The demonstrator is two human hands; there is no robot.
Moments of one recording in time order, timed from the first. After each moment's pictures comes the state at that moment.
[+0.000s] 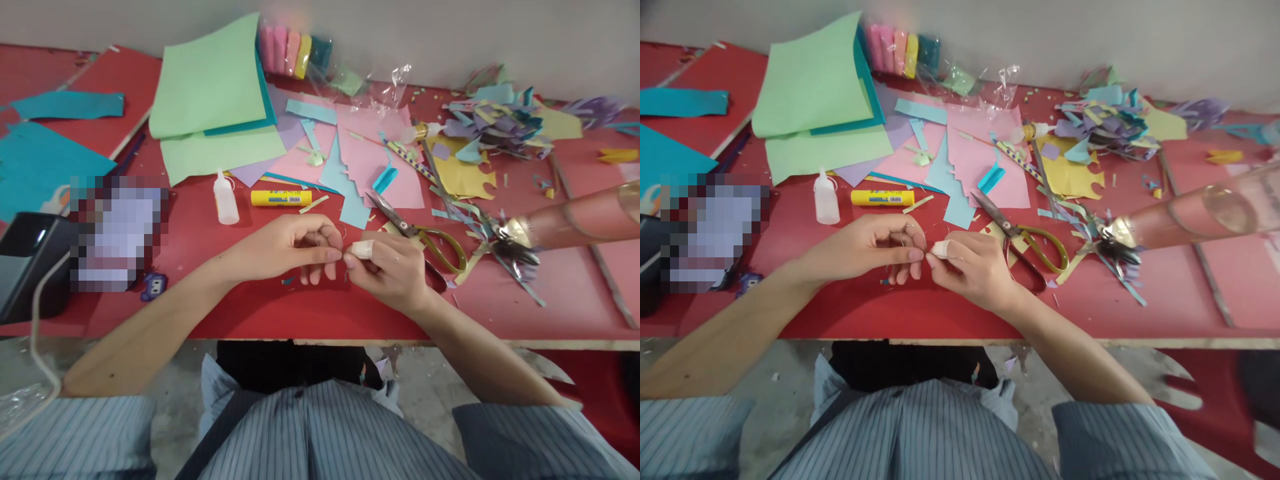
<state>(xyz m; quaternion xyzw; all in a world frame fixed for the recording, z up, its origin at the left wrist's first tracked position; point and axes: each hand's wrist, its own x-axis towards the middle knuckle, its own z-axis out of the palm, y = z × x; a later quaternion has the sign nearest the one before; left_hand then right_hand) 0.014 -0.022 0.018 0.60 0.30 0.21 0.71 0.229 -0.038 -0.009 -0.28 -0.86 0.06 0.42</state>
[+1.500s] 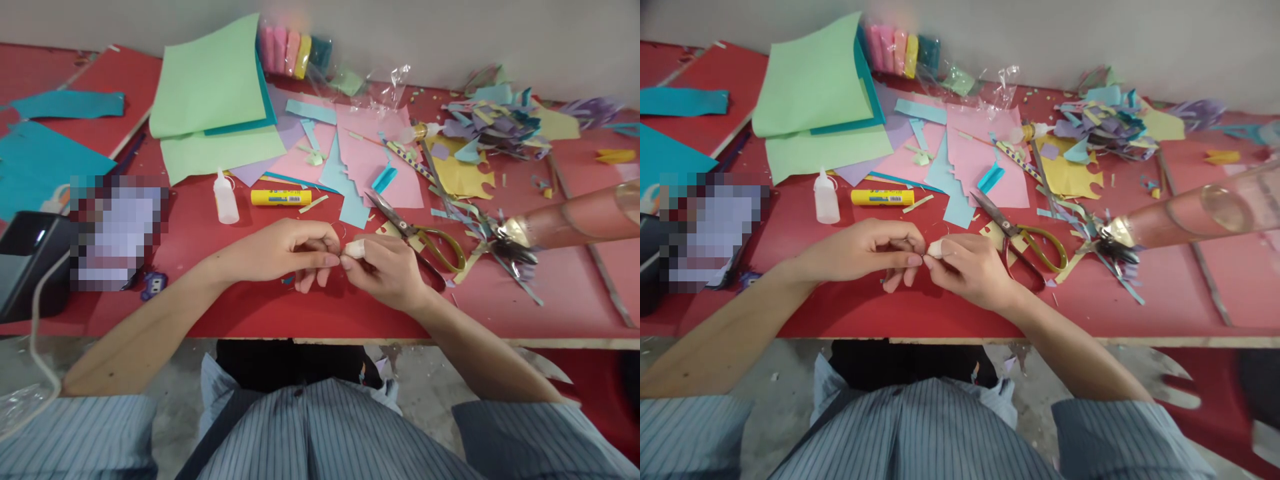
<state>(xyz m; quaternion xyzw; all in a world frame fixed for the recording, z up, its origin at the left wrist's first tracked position) 0.011 -0.022 0.023 0.64 0.28 0.16 0.69 0.229 -0.039 -0.006 -0.28 -0.86 0.15 0.39</state>
